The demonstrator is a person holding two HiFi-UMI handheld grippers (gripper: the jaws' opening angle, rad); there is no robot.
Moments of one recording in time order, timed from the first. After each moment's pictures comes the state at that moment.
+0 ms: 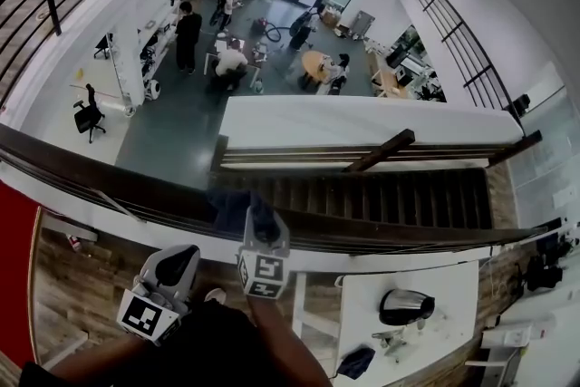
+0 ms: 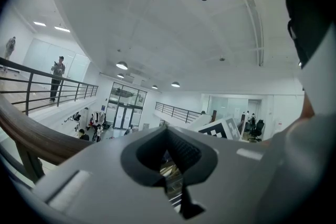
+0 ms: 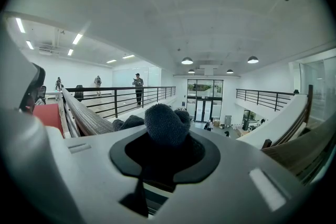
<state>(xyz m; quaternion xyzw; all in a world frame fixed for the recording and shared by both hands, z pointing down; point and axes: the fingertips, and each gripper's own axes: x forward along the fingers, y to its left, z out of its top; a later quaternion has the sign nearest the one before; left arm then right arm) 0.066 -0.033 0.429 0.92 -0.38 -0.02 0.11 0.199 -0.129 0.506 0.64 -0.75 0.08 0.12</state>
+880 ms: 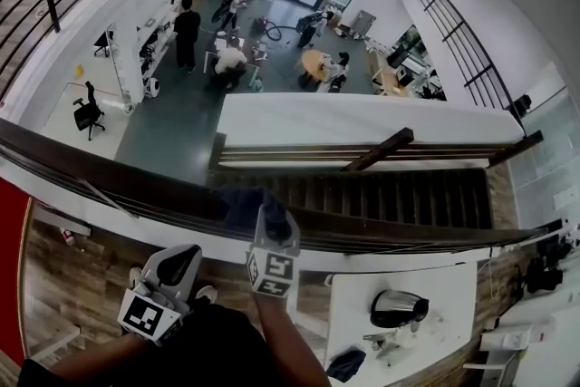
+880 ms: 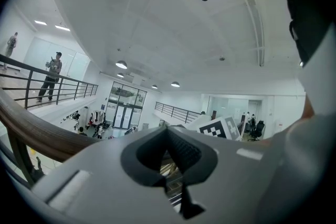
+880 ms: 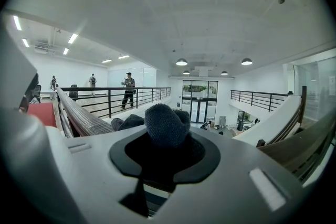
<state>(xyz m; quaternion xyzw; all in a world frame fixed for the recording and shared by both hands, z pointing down) 0.108 -0.022 0.431 0.92 -0.38 -0.03 0.12 0.263 -0.121 0.503 0.66 -0.73 0.08 0.11</state>
